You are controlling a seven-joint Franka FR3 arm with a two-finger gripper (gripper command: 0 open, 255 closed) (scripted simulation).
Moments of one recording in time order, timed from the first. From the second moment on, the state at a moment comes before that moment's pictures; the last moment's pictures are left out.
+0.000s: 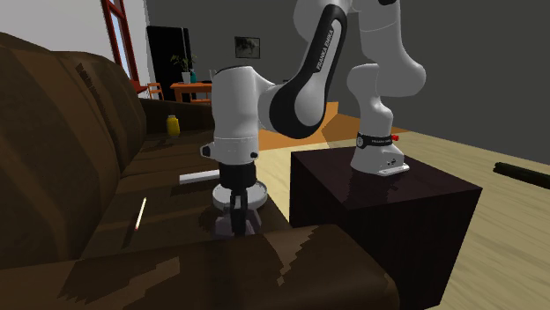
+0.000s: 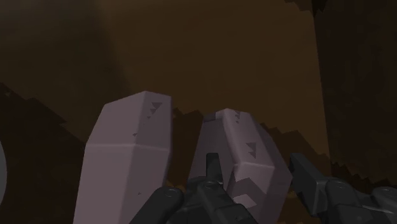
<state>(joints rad) 0.53 0.55 -0.06 -2.02 0.30 2.64 0.36</state>
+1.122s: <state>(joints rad) 0.55 0.42 -0.09 -2.03 0.26 2.53 0.40</state>
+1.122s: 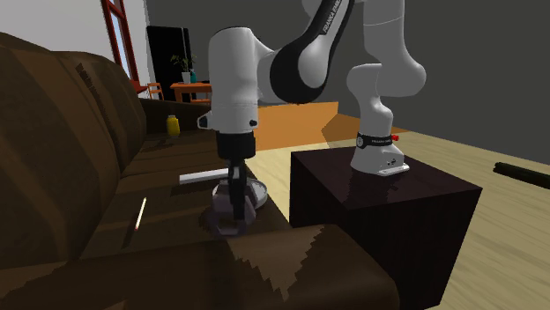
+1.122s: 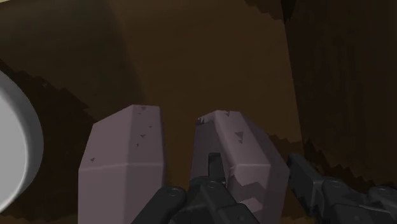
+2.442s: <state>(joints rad) 0.39 0.13 -0.20 -2.29 0.25 2.45 0.14</state>
